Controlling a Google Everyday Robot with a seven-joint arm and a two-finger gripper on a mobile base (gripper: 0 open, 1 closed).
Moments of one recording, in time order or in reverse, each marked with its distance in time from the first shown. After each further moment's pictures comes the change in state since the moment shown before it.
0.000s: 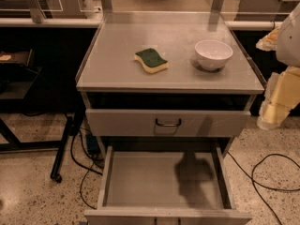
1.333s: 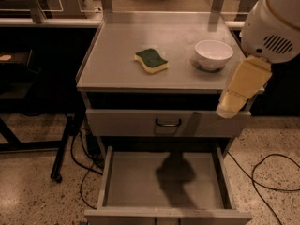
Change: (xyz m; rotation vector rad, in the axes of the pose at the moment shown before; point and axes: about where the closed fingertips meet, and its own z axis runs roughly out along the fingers) arm -0.056 -0.002 -0.004 0.090 -0.007 0.136
